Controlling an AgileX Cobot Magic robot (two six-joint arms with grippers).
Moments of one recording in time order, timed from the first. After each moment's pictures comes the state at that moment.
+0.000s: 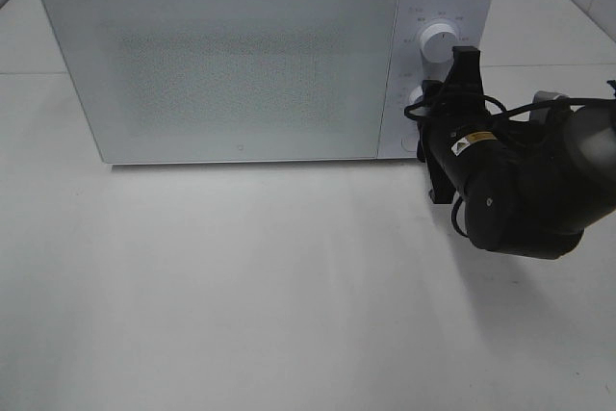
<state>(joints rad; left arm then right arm) 0.10 0.00 -0.50 -0.14 1.04 0.10 0.50 2.02 -0.69 0.57 -1.14 1.39</state>
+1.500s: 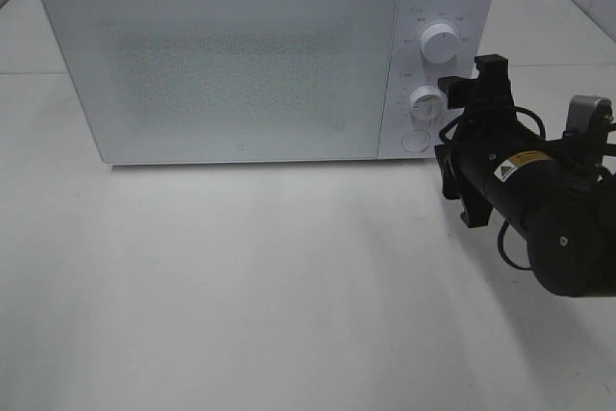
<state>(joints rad) 0.10 0.00 -0.50 -0.14 1.04 0.10 0.50 1.85 -0.48 0.45 -1.14 1.37</state>
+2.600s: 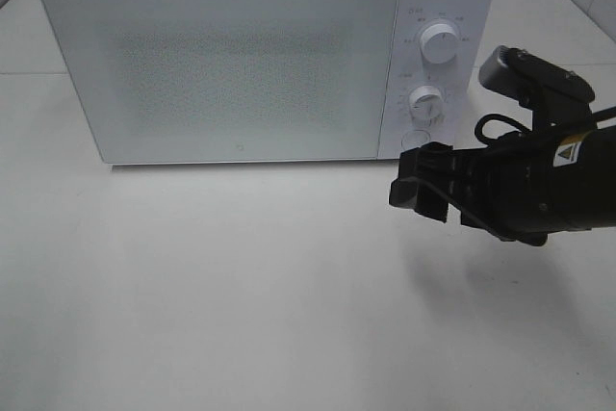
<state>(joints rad) 0.10 0.00 -0.50 -0.14 1.04 0.10 0.50 1.35 -0.52 0.35 0.02 0.25</state>
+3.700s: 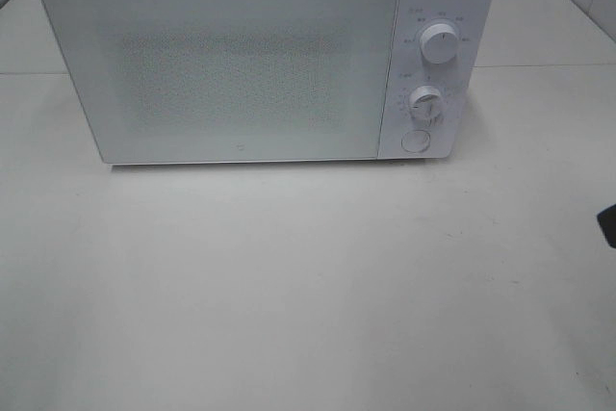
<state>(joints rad) 0.10 0.00 -0.50 -0.14 1.04 0.10 0.50 0.77 -0.66 -0.20 0.90 0.23</state>
